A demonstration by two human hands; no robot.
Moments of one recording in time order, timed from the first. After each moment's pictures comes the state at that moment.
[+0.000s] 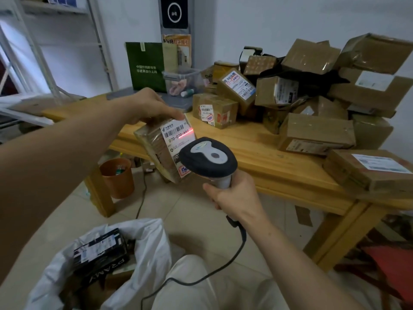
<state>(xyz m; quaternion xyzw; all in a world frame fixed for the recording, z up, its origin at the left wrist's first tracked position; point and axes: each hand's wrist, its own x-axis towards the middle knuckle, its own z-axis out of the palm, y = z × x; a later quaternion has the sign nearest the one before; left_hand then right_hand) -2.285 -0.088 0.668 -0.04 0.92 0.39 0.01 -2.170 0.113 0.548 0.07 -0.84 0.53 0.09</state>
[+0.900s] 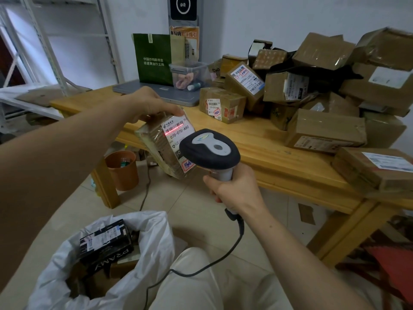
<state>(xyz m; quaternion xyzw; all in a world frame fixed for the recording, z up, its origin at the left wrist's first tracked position) -2.289 -0.110 0.650 -0.08 0.90 0.42 0.01 -2.170 0.100 0.550 0.08 -0.83 0.54 0.07</state>
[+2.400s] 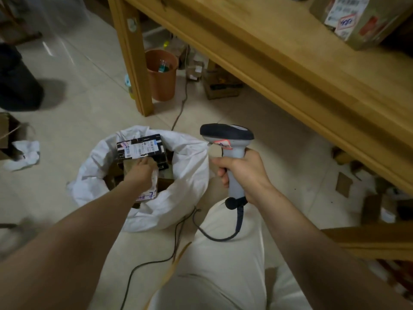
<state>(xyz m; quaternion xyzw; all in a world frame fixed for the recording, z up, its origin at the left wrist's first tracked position) -2.194 -0.280 0.236 -0.16 0.95 0.13 0.23 -2.228 -0.044 0.404 -0.09 -0.77 0.58 -0.25</state>
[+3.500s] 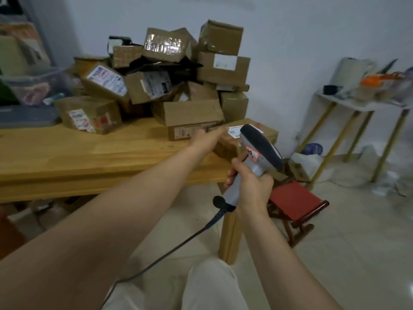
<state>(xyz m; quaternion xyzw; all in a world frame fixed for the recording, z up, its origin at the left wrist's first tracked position) -2.258 0.270 0.571 0.15 0.79 0.58 0.14 -2.123 0.299 0.542 -0.28 -0.45 0.78 0.33</state>
